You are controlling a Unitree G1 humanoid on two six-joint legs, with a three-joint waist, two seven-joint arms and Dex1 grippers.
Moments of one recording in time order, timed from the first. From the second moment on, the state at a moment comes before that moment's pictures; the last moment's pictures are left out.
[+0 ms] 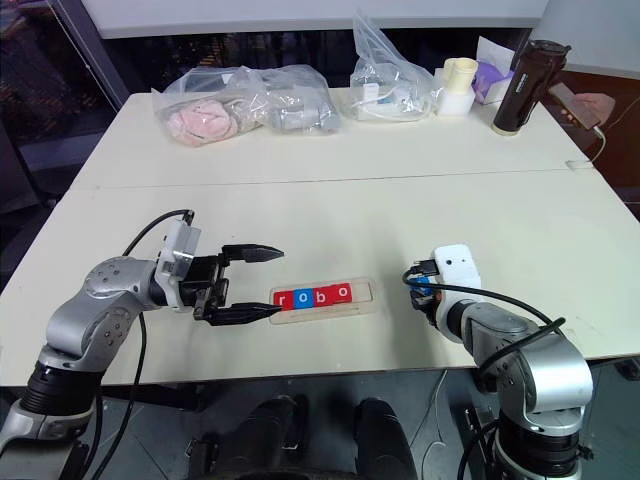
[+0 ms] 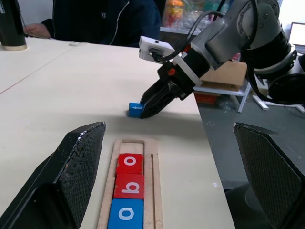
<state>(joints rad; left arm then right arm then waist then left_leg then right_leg) -0.29 0.60 -0.02 -0.24 -0.62 0.35 -1.24 -0.20 -0.37 -0.26 -0.74 0.40 1.61 0.12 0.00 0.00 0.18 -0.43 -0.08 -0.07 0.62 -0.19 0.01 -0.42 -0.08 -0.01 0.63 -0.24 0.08</state>
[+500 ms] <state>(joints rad) -0.28 0.63 -0.01 -0.25 -0.64 0.36 -1.29 -0.25 -1.06 -0.10 -0.59 0.61 1.21 0.65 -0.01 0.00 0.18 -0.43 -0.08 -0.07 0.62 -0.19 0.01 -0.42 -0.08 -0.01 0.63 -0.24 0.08</state>
